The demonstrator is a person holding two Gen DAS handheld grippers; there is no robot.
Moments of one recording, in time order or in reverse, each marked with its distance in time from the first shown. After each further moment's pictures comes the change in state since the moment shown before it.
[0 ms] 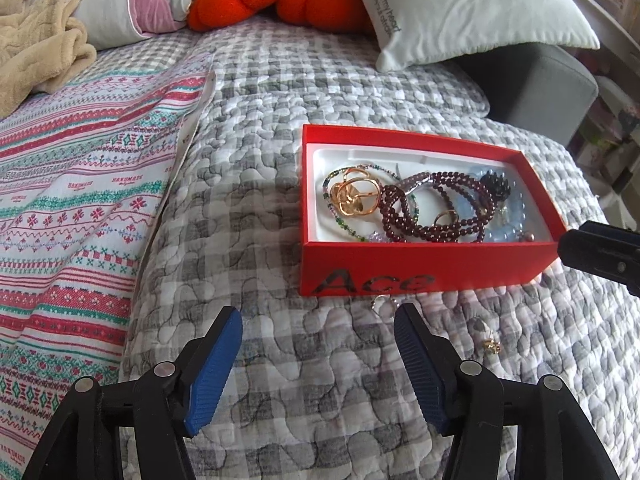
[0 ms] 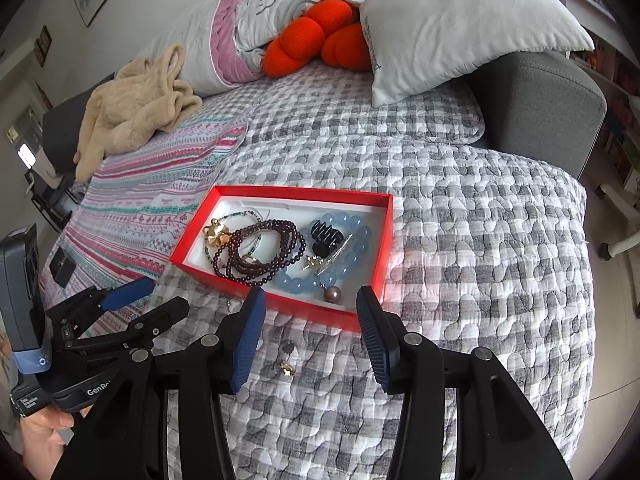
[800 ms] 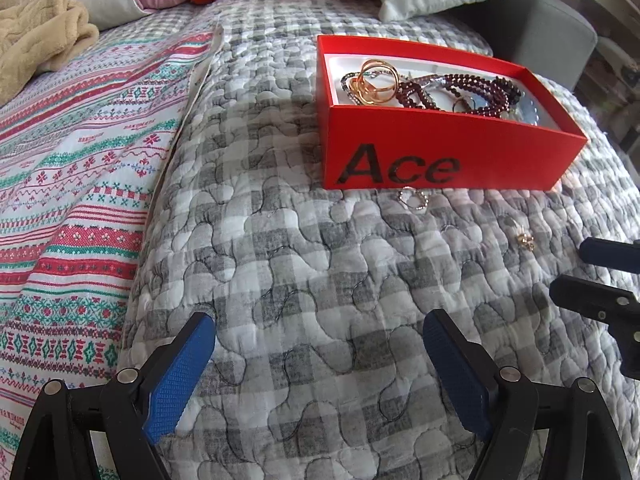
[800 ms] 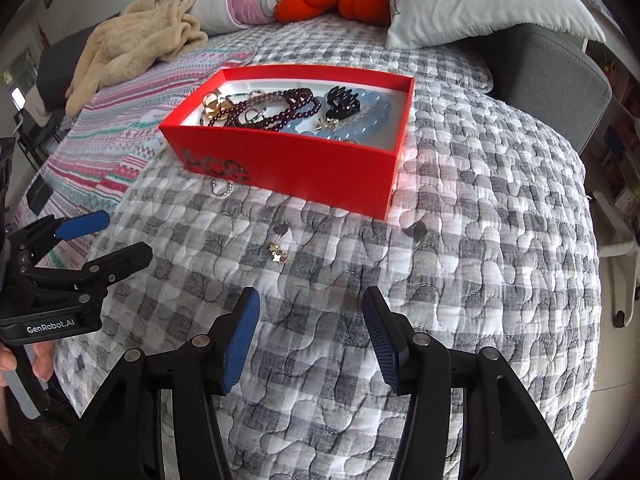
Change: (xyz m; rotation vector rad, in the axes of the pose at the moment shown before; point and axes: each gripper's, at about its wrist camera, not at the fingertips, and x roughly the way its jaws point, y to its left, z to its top) left arm 0.003 0.008 -0.050 0.066 0.066 0.036; right arm 0.028 0.017 -0.075 -0.128 0.126 -0.084
